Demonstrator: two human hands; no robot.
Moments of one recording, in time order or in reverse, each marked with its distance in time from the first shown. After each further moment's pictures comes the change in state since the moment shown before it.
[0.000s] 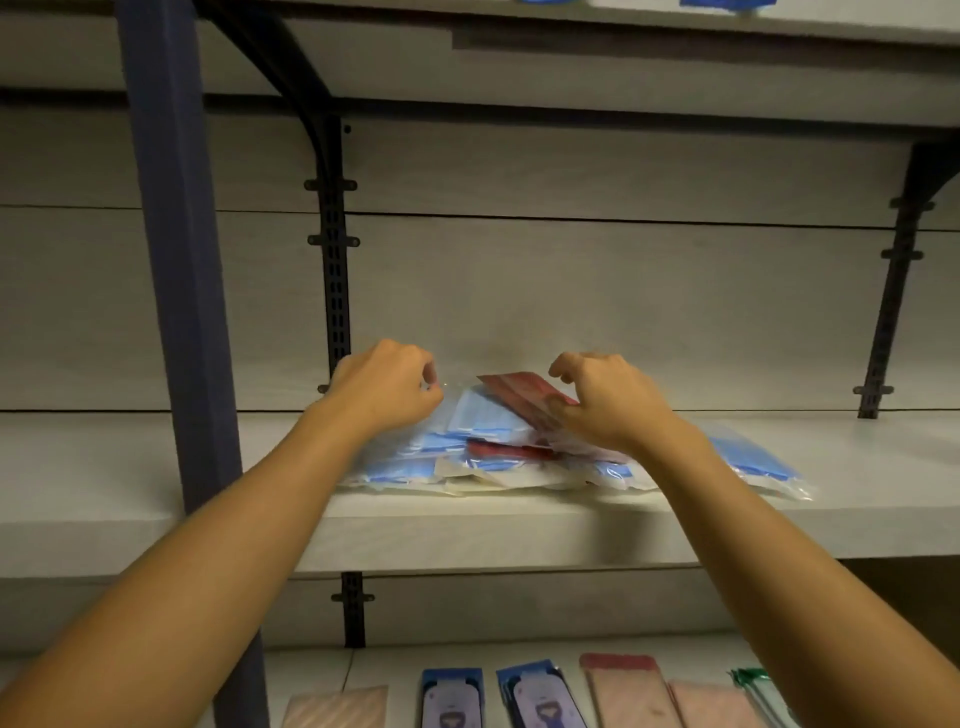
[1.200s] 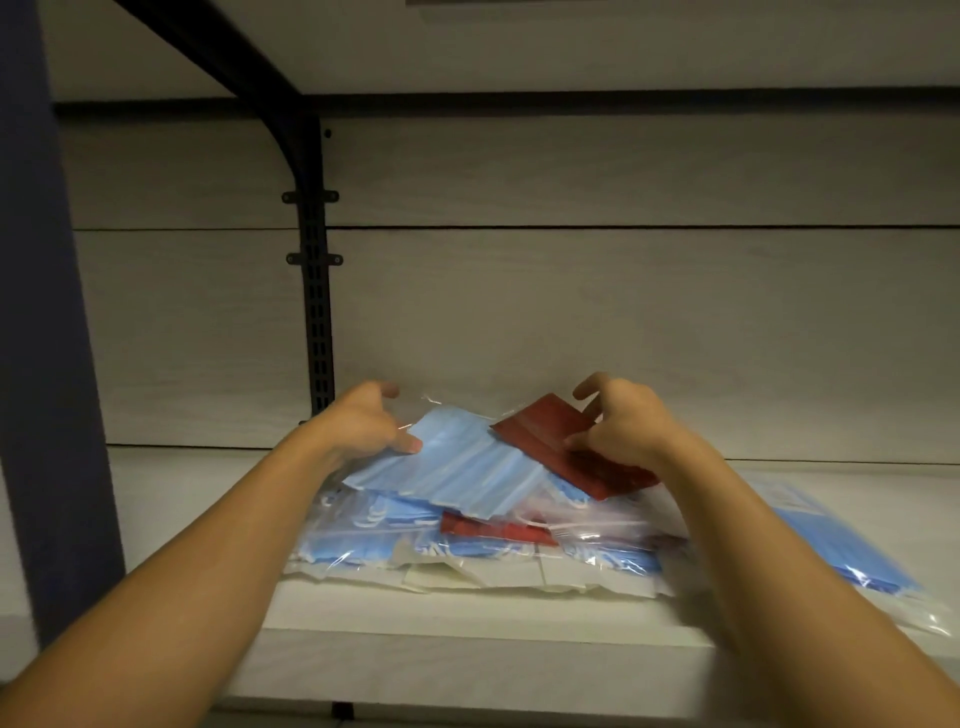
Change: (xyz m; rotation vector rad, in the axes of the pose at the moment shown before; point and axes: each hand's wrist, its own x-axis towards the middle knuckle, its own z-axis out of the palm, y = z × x) left_hand 0.080 -0.046 0.076 -0.691 -0.201 -0.439; right_hand 0.082 0.061 0.045 0.385 -0.193 0.209
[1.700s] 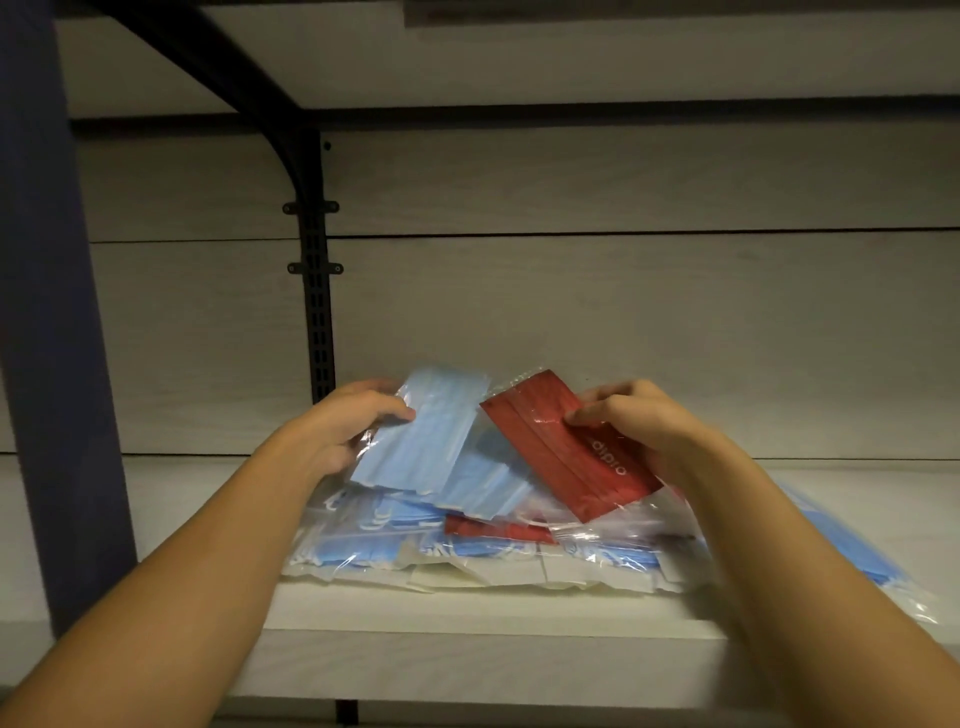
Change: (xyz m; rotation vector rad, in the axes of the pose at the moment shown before) left_hand -0.012 0.012 -0.008 -0.648 -0.046 -0.089; right_hand -0.010 0.002 -0.007 0.792 -0.108 0.179
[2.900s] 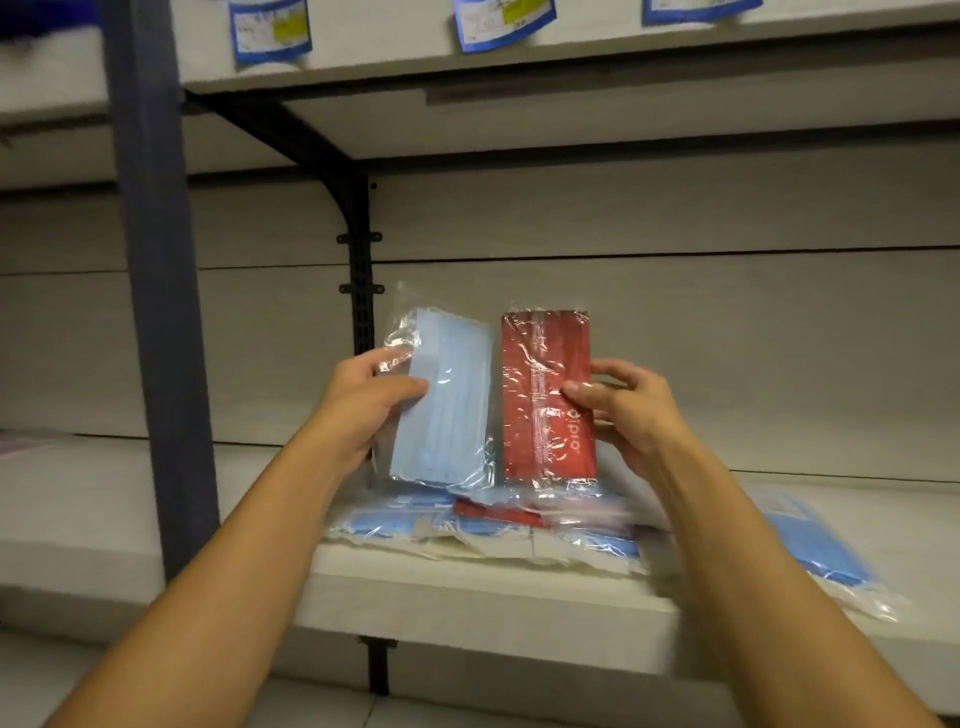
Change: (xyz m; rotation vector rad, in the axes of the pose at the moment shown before) left_hand -0.111 0.037 0.023 -0.070 0.221 0.317; right_hand -0.035 -0.019 0.006 0.482 -0.035 -0.219
